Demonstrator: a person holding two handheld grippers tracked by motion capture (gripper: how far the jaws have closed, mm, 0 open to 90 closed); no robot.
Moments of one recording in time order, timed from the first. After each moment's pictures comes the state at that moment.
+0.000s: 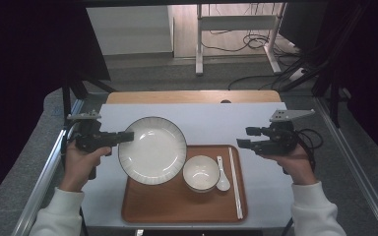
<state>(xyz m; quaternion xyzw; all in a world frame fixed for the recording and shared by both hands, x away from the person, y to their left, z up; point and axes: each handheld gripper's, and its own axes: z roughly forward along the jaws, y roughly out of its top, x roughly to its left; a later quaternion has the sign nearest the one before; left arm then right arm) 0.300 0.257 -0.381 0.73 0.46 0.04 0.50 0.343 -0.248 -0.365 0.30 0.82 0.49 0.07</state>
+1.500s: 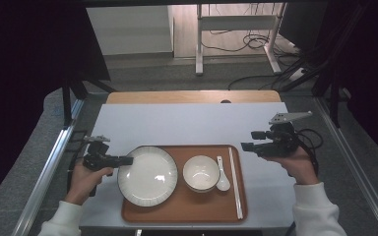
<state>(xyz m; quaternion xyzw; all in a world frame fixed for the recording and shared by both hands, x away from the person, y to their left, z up) 0.306 0.265 -0.475 0.76 0.50 -0.02 0.41 0.349 -0.256 -0.379 0.33 0.83 0.44 0.08</state>
